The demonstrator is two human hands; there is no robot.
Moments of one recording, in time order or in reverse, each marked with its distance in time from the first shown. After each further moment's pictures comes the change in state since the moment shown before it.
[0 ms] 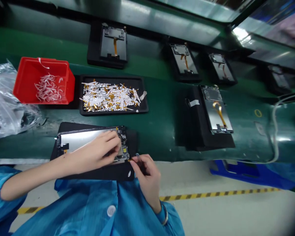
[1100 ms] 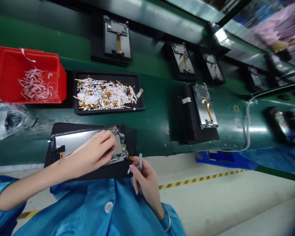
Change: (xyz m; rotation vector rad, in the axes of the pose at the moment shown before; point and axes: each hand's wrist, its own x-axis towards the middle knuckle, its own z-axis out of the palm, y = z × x) left_hand -0.008 -0.009 0.004 0.079 0.101 0.076; right_hand -0.016 -0.021 0.002 0.430 -0.117 0.574
